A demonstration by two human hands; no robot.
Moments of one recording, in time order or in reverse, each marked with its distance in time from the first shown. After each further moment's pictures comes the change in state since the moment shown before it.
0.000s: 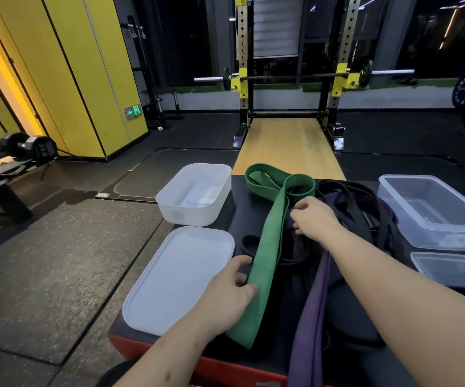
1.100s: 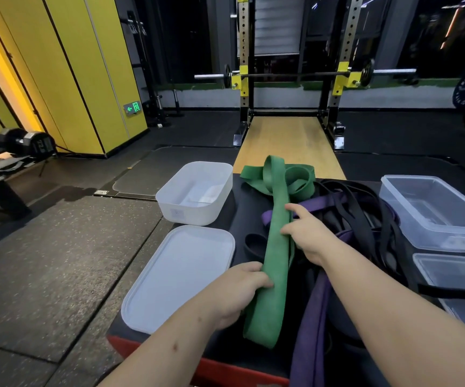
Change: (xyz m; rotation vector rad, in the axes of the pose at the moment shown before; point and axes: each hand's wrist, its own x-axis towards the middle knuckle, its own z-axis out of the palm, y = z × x) left_hand 0.021 0.008 0.008 -0.432 -0.324 -0.176; right_hand -0.019 0.006 0.027 0.387 -0.203 0.077
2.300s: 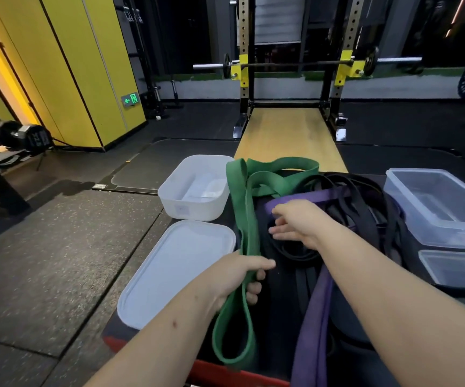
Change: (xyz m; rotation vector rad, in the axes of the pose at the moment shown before) left_hand 0.033 0.002 -0.020 -0.179 0.018 -0.139; right_hand 0.005 -0.031 0.013 0.098 -0.069 0.165
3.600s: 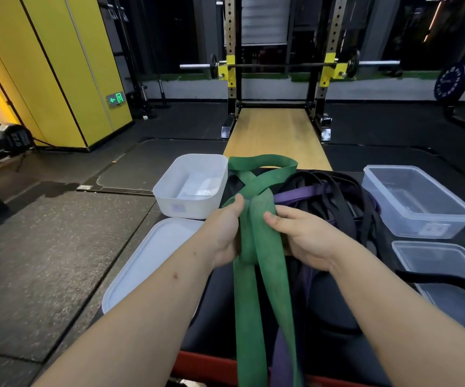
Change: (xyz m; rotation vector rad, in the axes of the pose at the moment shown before) left_hand 0.021 0.053 0.024 -0.141 0.011 0.253; right_hand -0.082 0.014 -0.030 0.217 -0.377 -0.255
